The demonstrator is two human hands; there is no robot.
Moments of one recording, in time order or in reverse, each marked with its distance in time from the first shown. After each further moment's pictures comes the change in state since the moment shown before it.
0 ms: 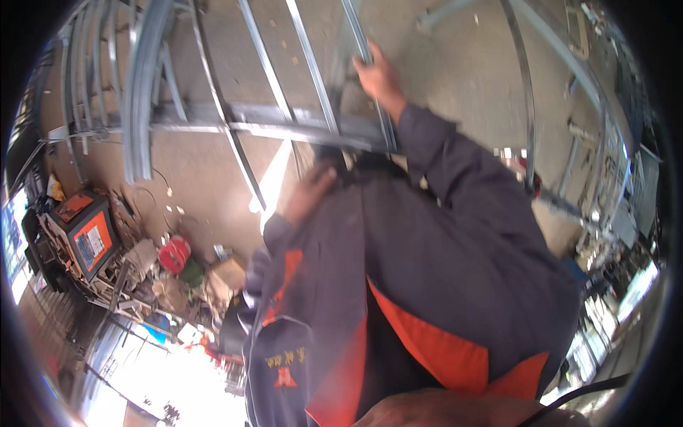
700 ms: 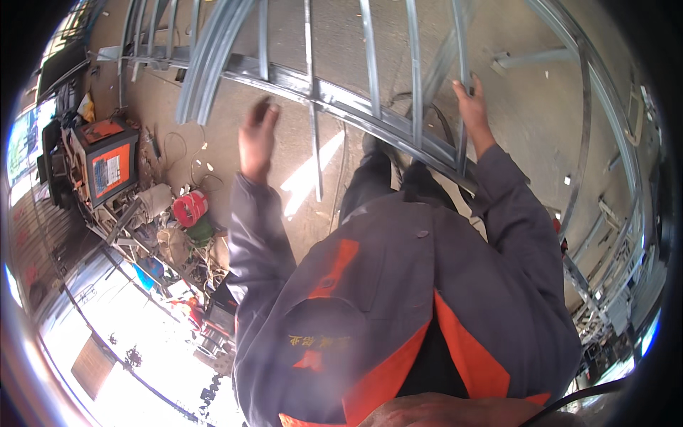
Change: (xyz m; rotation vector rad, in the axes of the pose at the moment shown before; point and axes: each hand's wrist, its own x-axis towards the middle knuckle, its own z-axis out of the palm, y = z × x) left_hand -0.021 0.043 -0.227 0.146 0.824 0.229; right_hand 0.011 0.013 0.018 0.297 -0.031 0.071
